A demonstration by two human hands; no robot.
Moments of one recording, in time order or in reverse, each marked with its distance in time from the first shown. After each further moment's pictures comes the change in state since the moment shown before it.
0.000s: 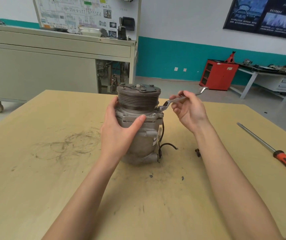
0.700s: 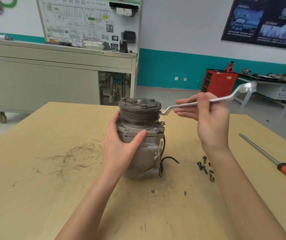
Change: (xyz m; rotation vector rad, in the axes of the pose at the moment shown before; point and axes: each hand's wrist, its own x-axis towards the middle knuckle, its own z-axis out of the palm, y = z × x) left_hand 0.002 -0.003 0.001 -0.021 -0.007 -0.007; right_hand -0.053 -0.026 0.034 -0.531 0.059 -0.656
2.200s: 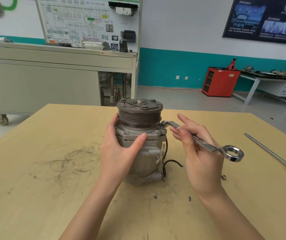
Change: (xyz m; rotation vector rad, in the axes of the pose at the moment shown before) left_hand 0.000 -0.002 -0.001 0.003 0.003 0.008; right_hand -0.064 0.011 0.016 -0.171 0.007 -0.134
